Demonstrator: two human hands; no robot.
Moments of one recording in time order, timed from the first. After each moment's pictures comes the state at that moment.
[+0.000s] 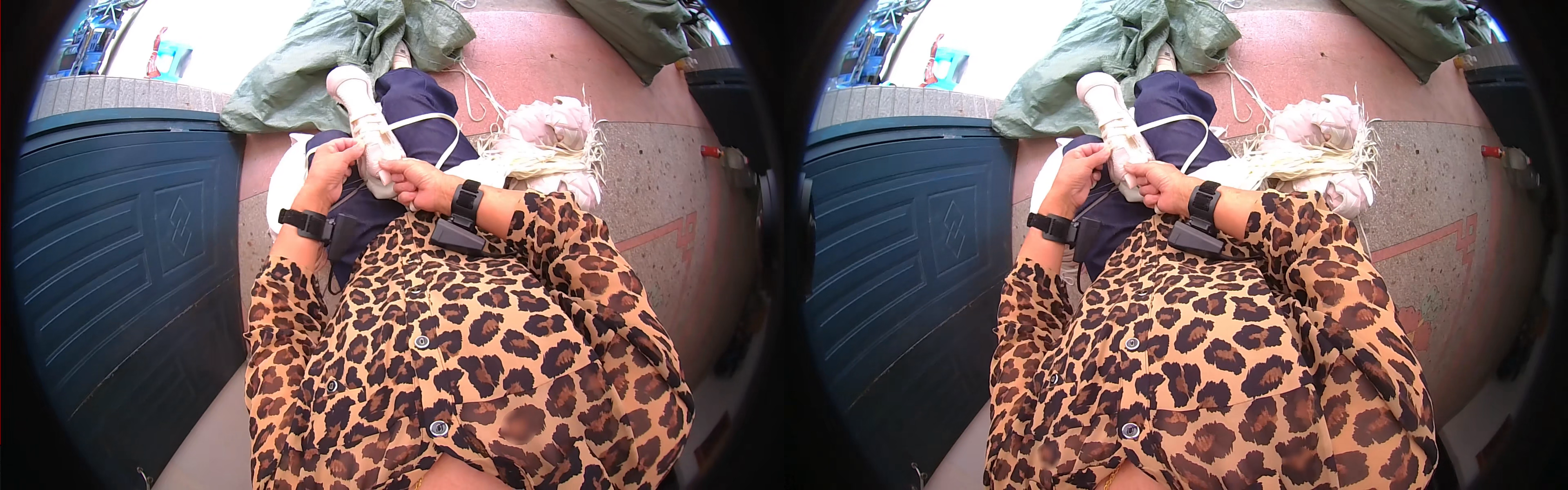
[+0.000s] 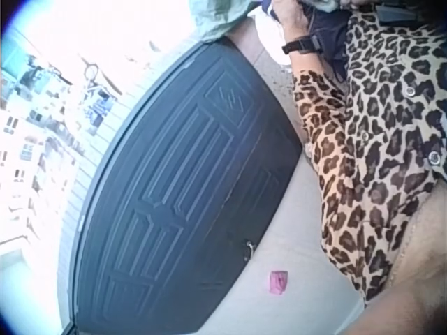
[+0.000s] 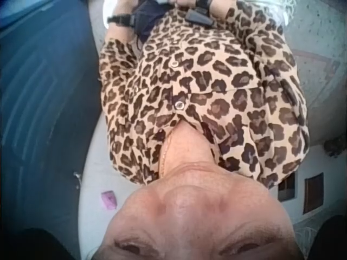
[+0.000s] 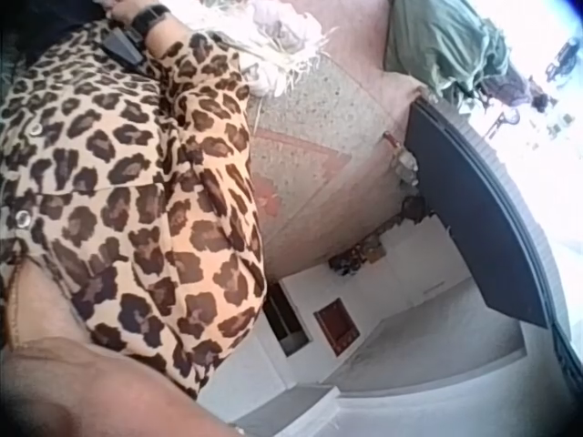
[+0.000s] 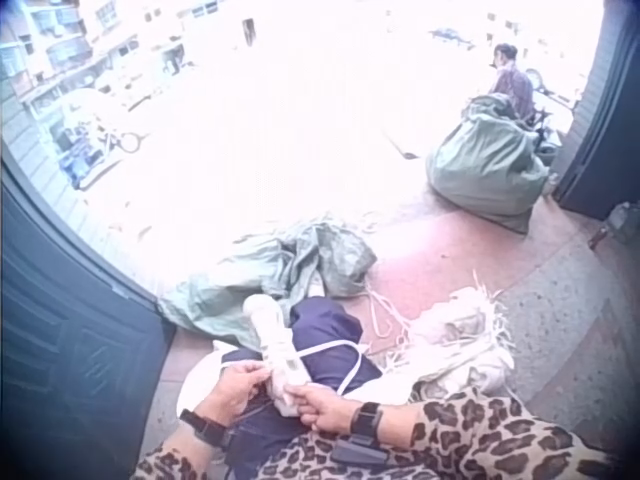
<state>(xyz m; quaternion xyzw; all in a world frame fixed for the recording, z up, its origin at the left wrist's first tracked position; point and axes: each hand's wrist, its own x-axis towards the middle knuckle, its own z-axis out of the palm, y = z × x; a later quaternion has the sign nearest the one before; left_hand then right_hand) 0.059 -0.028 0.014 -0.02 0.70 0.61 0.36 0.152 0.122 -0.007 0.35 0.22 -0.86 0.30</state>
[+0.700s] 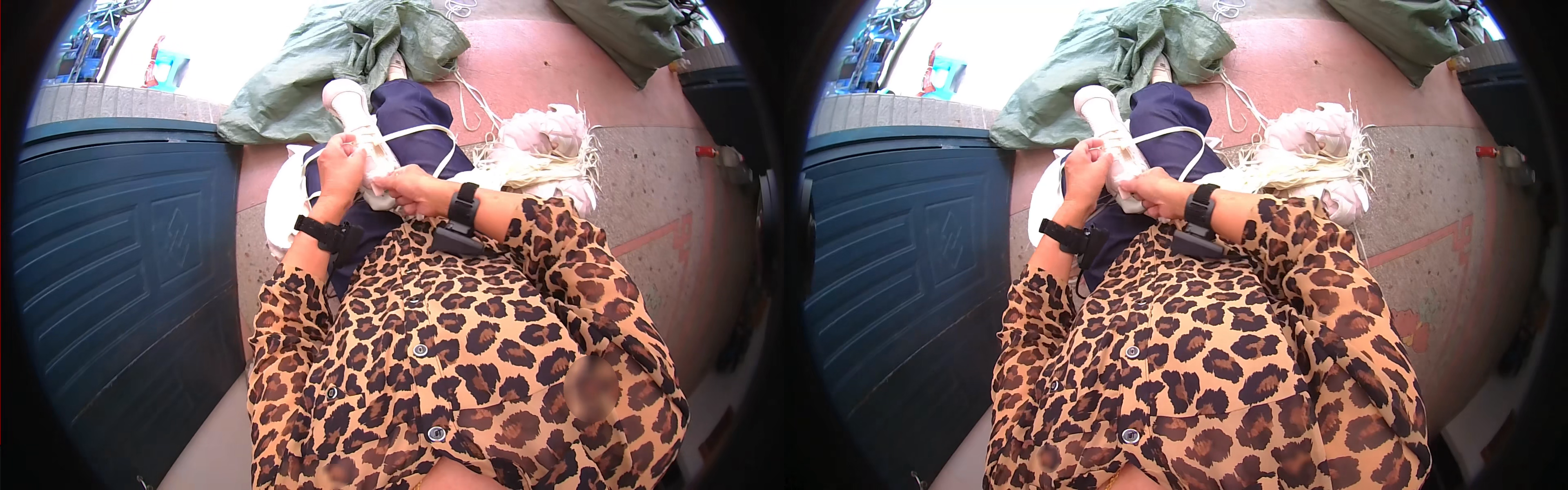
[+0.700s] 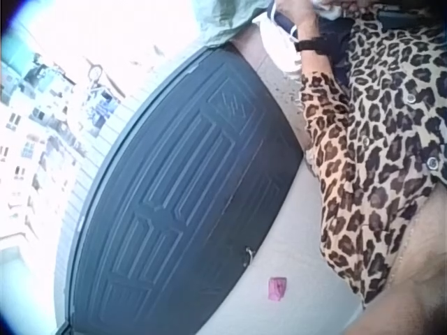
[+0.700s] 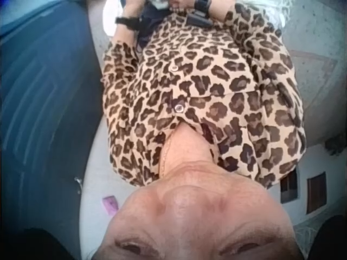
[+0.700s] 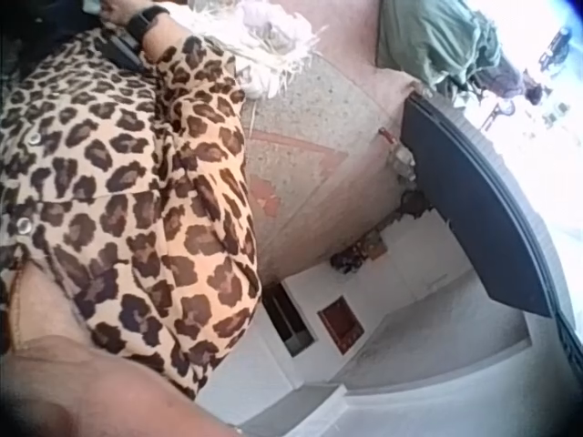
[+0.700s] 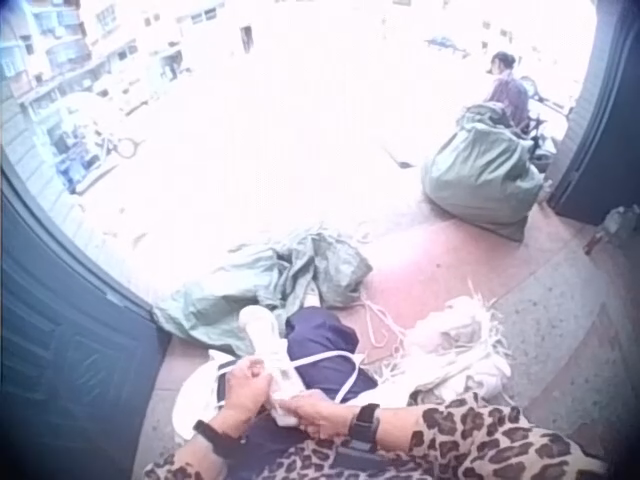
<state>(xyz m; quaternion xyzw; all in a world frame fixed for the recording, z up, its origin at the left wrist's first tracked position) 0.064 -0.001 0.014 0.07 0.87 0.47 0.16 0.142 0.122 0.009 0.33 0.45 -0.74 0.36</state>
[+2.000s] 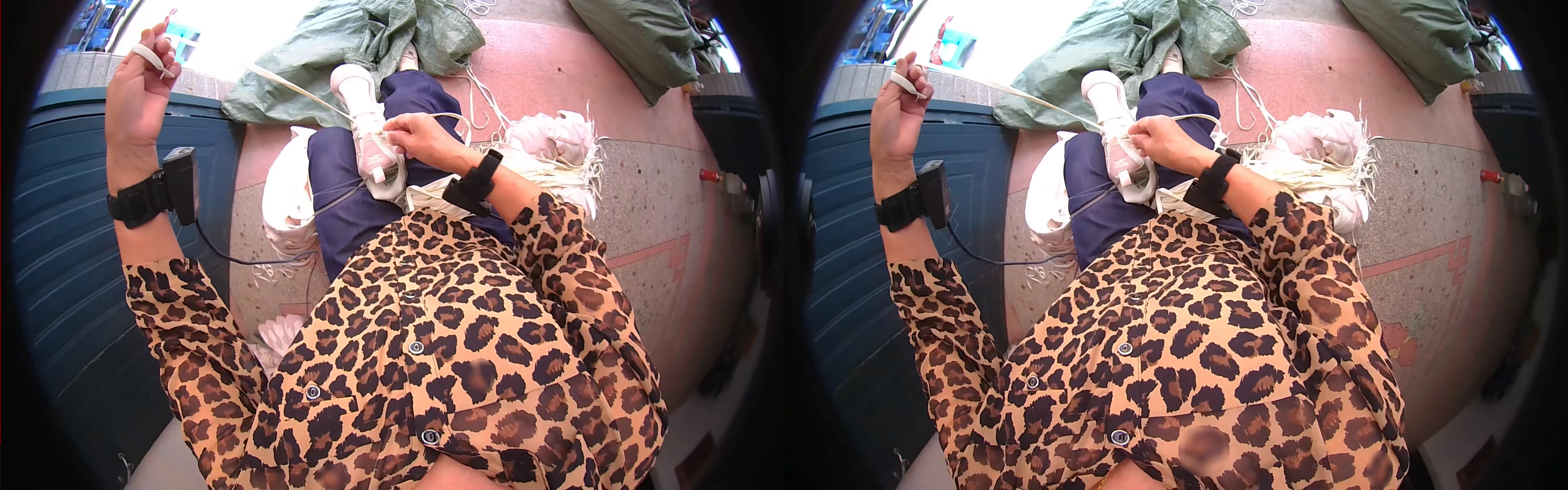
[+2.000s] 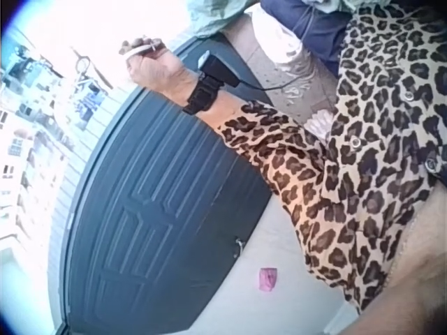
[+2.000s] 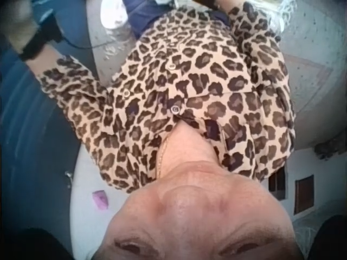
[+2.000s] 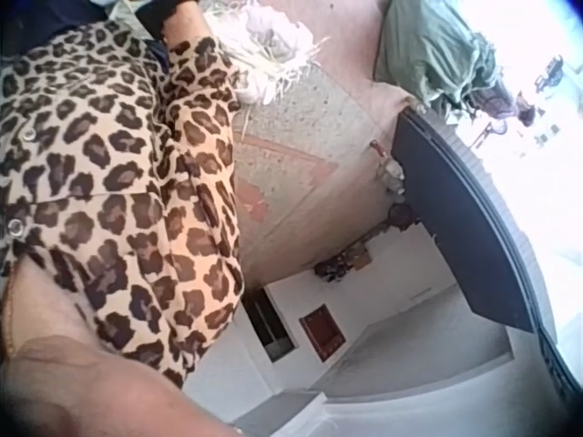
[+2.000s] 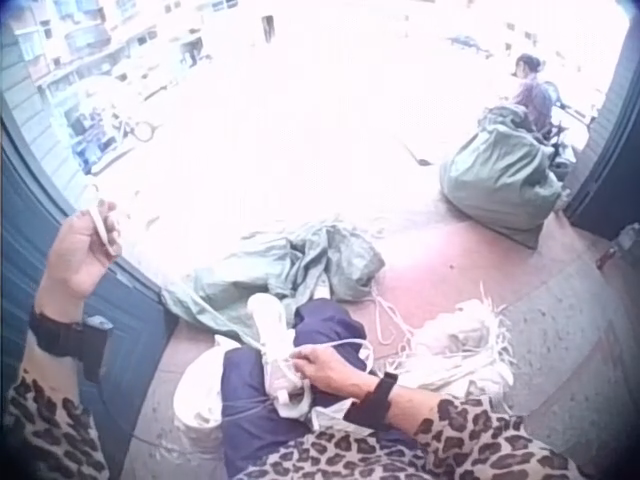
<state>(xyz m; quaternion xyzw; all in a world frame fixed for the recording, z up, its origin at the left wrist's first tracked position) -0.057 -0.109 0.243 0.16 0.63 0.75 0.12 0.113 0.156 0.007 0.04 0.73 -0.67 0.10</state>
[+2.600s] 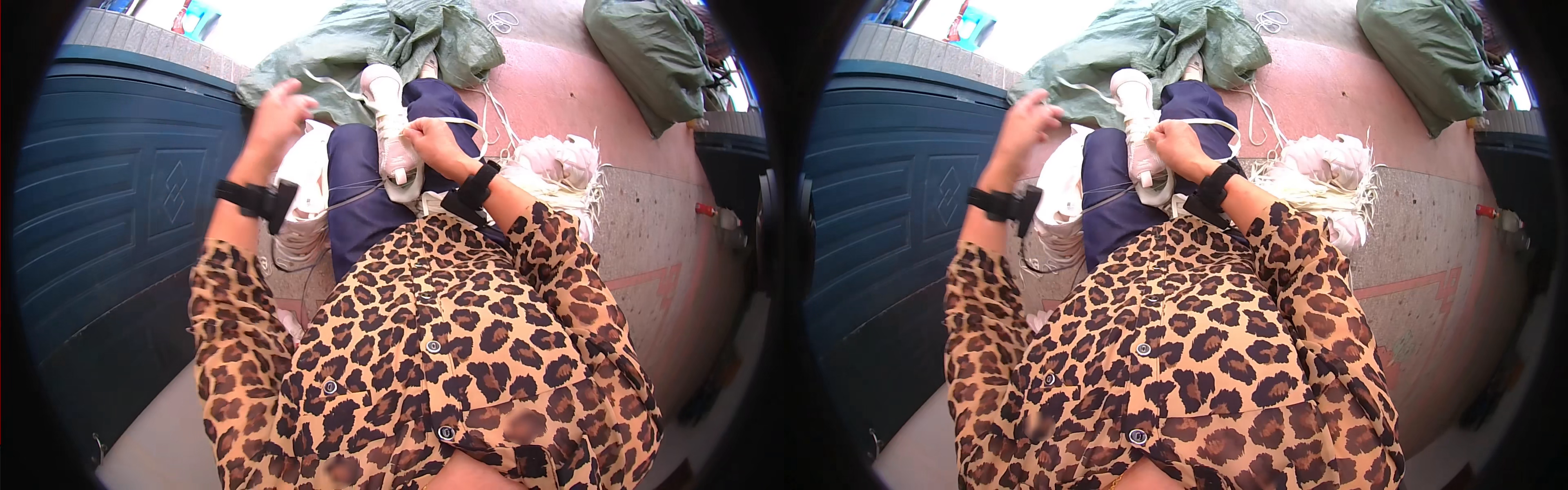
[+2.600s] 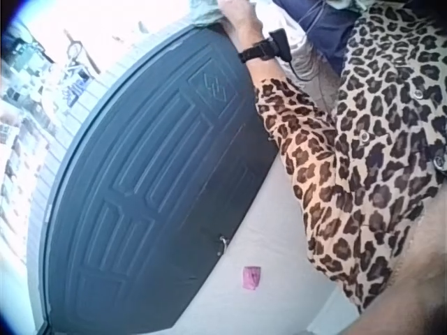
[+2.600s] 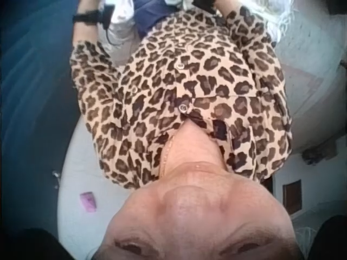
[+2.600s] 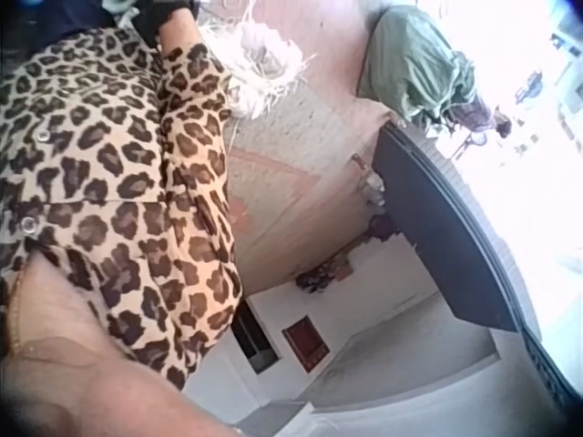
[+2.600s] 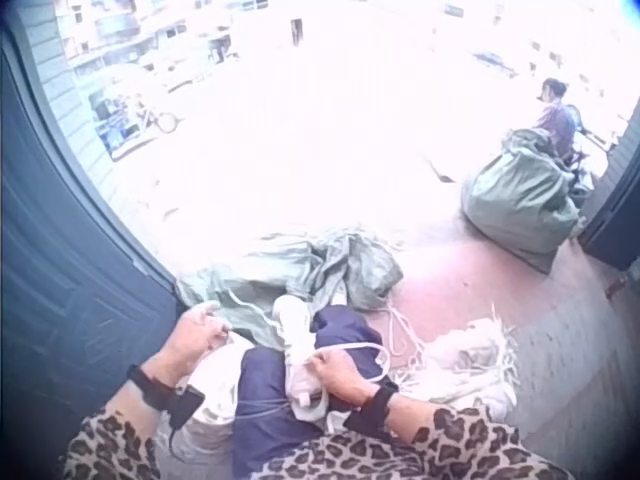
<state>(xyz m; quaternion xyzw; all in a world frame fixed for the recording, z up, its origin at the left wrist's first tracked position) 0.002 -0.081 0.106 0.04 0.80 0.55 0.21 0.097 0.139 -0.001 0.16 0.79 -0.58 0.08</state>
